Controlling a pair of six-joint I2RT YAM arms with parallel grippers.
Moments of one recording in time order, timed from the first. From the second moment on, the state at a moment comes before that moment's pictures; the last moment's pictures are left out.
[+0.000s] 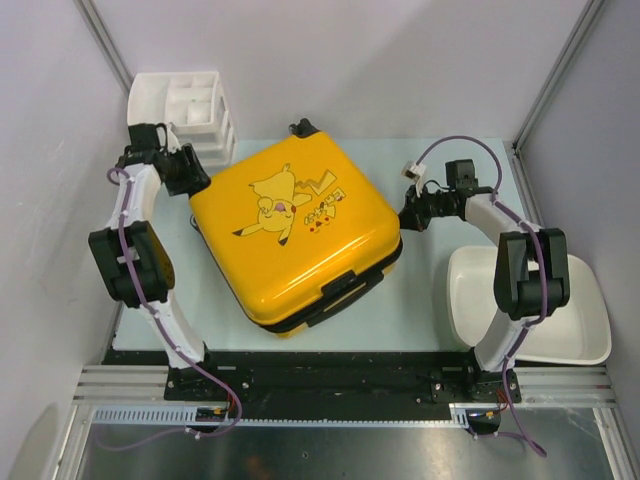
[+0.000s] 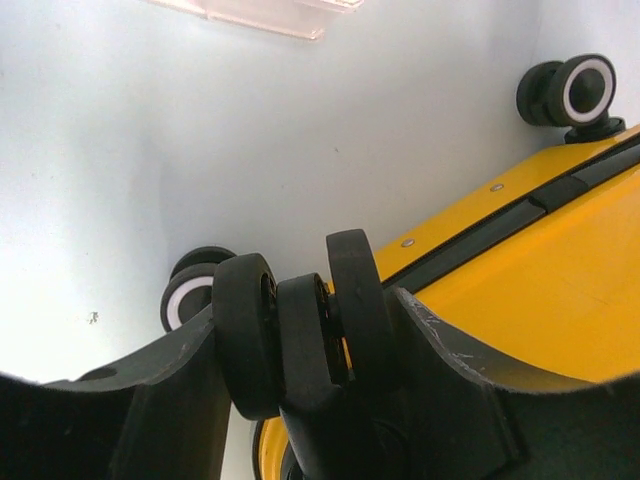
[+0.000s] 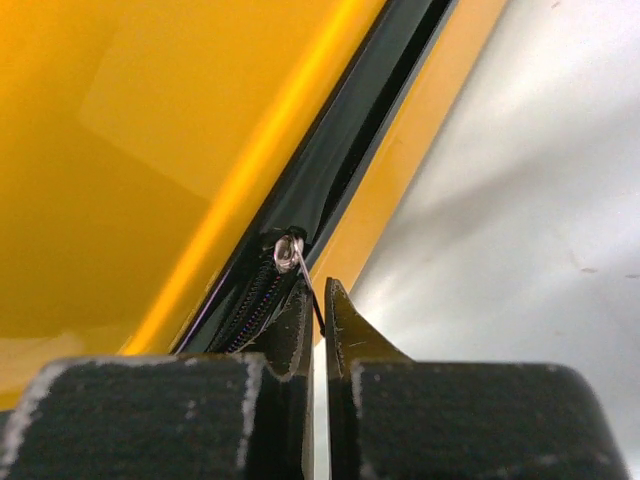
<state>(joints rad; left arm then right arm) 0.22 1.90 1.68 -0.67 0.35 -0.16 0.11 1.78 1.24 -0.43 -0.99 -0.52</state>
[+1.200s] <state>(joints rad) 0.35 1.58 1.39 -0.61 0.69 -0.11 0.14 1.14 1.05 -0.81 -0.74 -0.31</state>
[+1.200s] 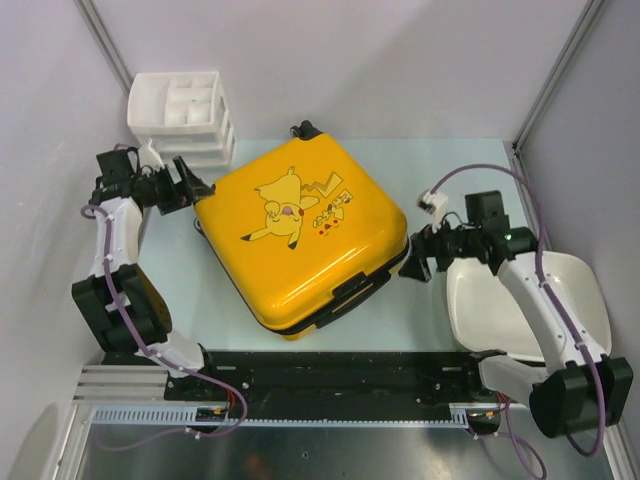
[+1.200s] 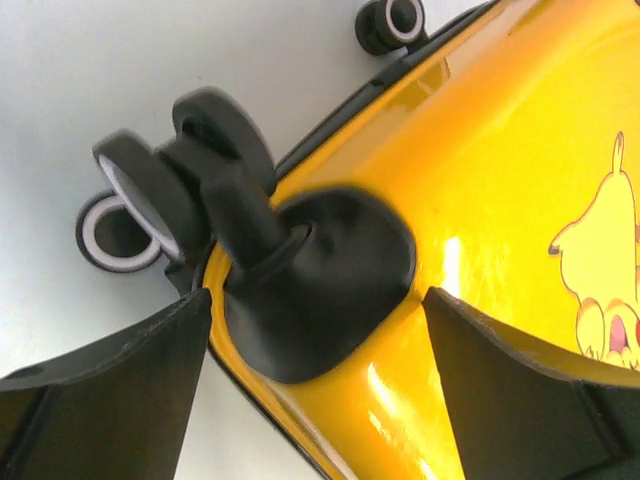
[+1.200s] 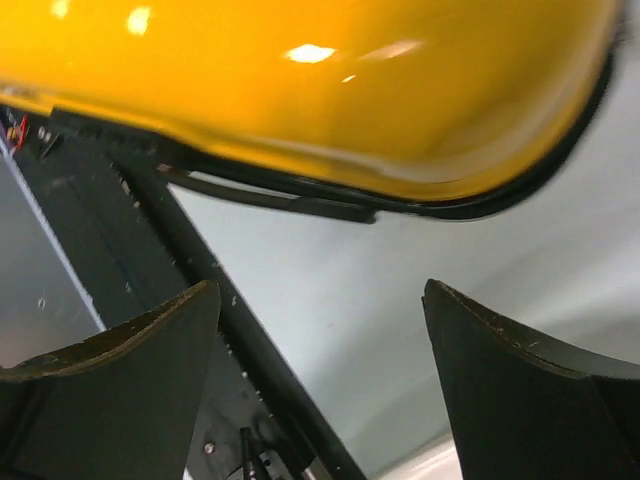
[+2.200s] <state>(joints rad) -0.03 1.81 1.34 0.07 0.66 -0.60 0.12 1.10 0.83 -0.52 -0.44 -0.15</state>
